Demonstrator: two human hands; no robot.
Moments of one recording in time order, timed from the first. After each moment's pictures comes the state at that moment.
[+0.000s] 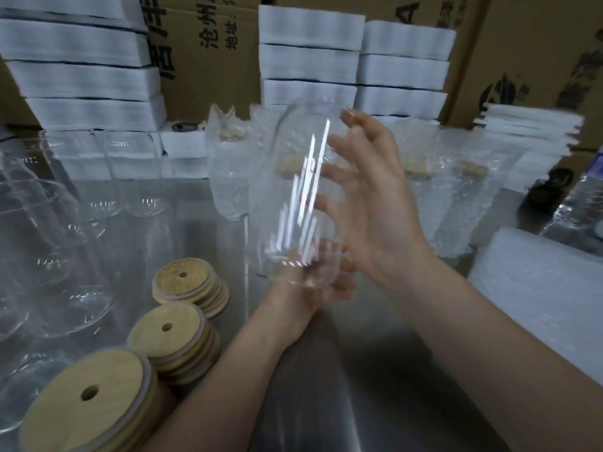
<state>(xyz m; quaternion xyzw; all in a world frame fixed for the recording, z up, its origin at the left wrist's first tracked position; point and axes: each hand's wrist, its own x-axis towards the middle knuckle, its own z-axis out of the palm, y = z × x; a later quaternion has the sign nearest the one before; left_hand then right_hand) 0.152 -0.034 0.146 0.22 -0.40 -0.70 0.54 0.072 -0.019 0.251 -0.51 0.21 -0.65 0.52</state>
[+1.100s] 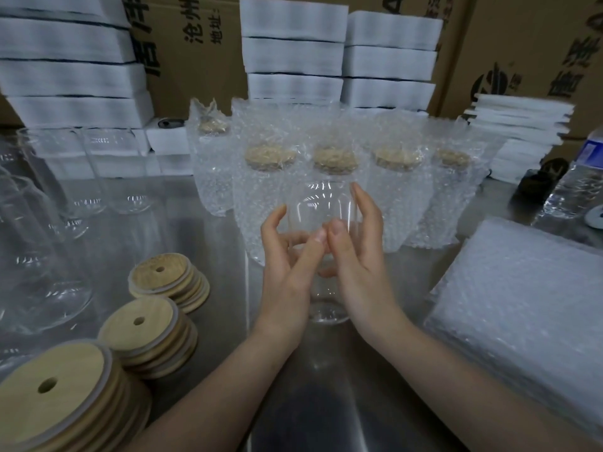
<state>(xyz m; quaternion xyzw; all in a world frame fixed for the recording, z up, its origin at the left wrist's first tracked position) 0.134 -0.010 0.144 0.33 -0.52 -0.46 0.64 0.040 -0.011 0.161 -0.61 0.36 -0.62 0.34</state>
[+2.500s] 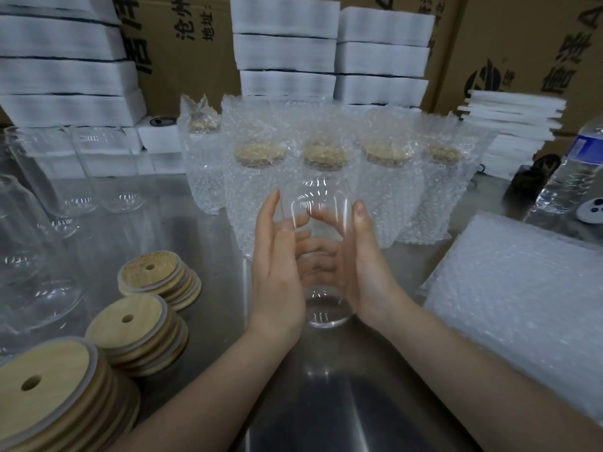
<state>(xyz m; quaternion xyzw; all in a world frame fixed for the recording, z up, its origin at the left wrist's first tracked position) 0.127 -0.008 0.150 0.33 -0.49 -0.44 0.68 0.021 -0.024 0.166 -0.51 0.33 -0.51 0.61</state>
